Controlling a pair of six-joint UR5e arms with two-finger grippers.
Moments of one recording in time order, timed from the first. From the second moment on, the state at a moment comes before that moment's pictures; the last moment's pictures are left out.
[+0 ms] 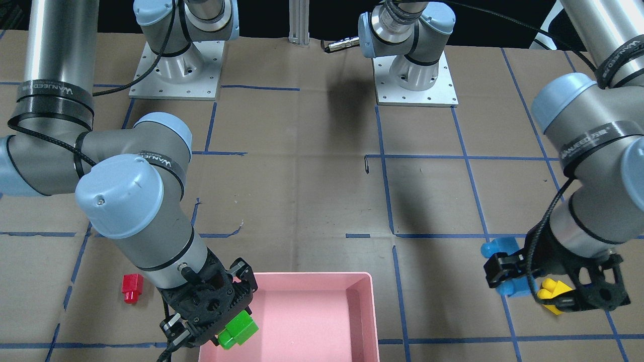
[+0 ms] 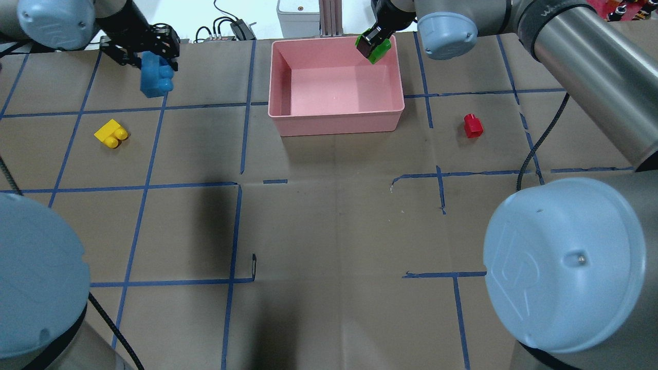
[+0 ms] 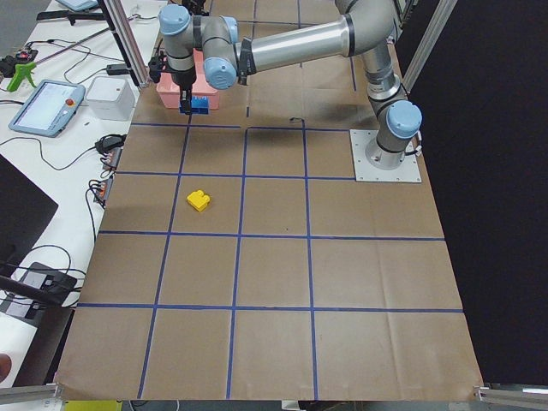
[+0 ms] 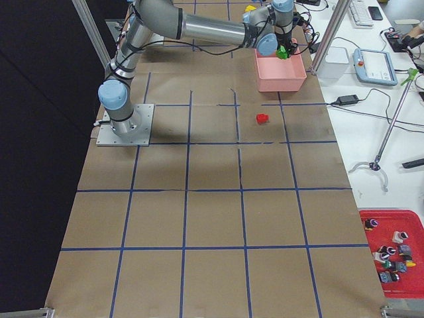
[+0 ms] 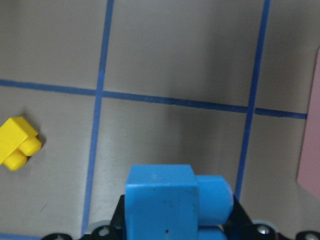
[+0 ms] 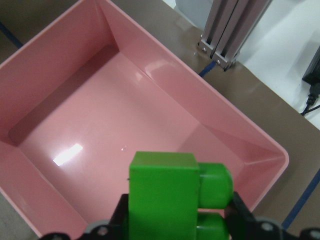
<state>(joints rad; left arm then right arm) -1.47 -2.15 -1.14 -1.33 1.52 0.06 1.68 -0.96 1.20 -2.22 -1.30 -0.62</state>
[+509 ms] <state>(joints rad) -1.60 -2.27 -0.97 -1.36 1.51 -0.05 1.65 -1.02 1.23 -2.24 -1.26 -0.61</state>
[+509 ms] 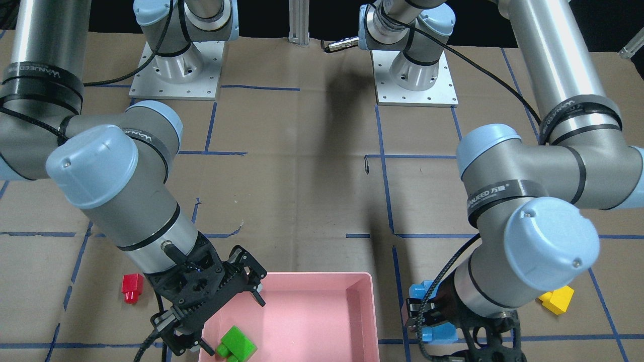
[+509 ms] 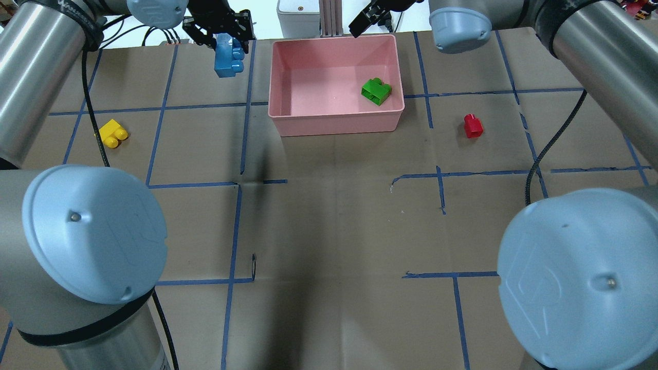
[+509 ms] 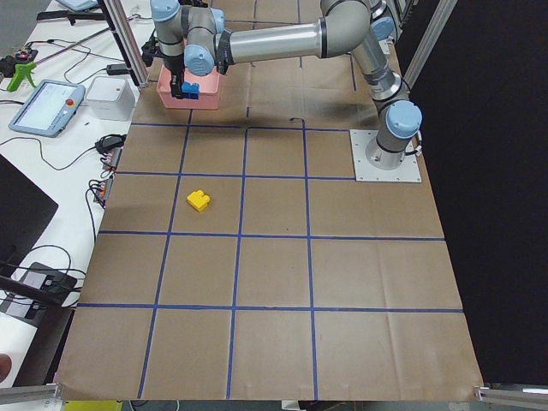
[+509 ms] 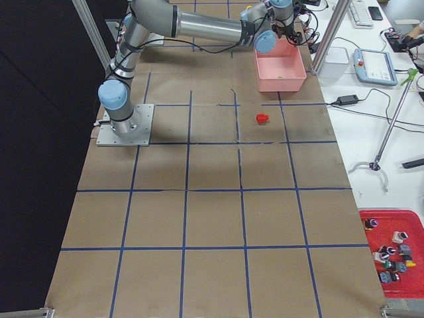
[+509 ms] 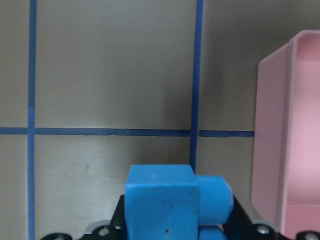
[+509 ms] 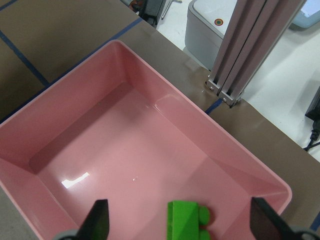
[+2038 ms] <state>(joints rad) -1.74 -2.26 -0.97 -1.26 1.58 -0.24 1.31 -1.16 1.89 -2.71 -1.40 -0.59</state>
